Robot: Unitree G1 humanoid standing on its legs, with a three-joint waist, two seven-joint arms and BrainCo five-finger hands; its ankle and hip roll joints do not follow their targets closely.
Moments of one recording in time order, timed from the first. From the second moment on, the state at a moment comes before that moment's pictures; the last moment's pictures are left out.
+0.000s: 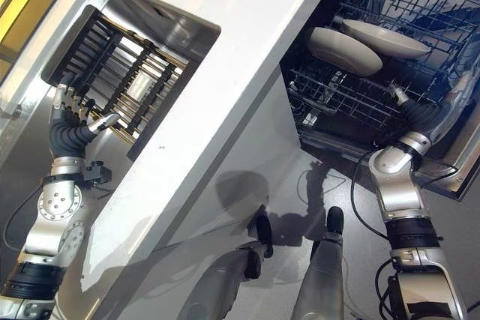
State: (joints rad) left arm -0.23 0.64 0.02 -0.03 -0.45 -0.25 0.33; right arm -0.54 -0.65 -0.05 0.26 -0.03 0.04 -0.89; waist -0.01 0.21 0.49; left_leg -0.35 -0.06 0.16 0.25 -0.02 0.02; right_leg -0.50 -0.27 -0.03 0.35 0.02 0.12
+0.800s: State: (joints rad) left arm -0.13 0.62 0.04 -0.01 -0.45 -0.27 0.33; right arm -0.46 -0.60 -0.12 0.31 0.27 -0.01 -0.74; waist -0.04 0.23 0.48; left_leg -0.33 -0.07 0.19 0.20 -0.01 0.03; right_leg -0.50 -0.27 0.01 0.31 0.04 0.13
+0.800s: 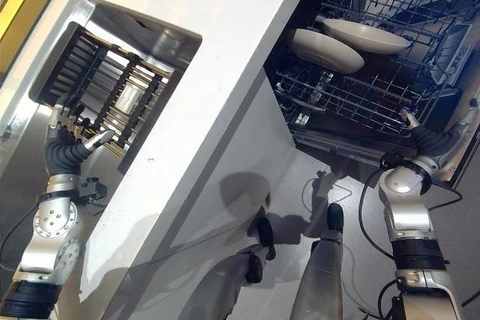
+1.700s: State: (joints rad) left arm -0.22 0.67 -0.02 0.08 -0.45 -0.27 0.36; right arm -0.58 -0.59 -0.08 0.47 0.55 -0.17 -0.52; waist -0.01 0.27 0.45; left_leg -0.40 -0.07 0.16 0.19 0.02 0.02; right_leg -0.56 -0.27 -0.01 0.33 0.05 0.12
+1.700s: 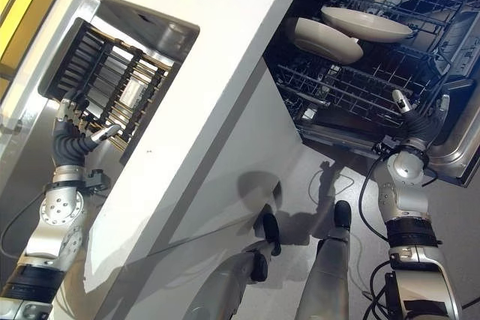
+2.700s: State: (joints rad) left arm -0.24 0.55 -0.07 0.08 -0.51 -0.28 0.35; right arm -0.64 -0.55 0.10 0.50 0.46 -0.01 -0.45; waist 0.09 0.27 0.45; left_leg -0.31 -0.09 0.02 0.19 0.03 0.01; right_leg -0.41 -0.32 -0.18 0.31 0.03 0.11
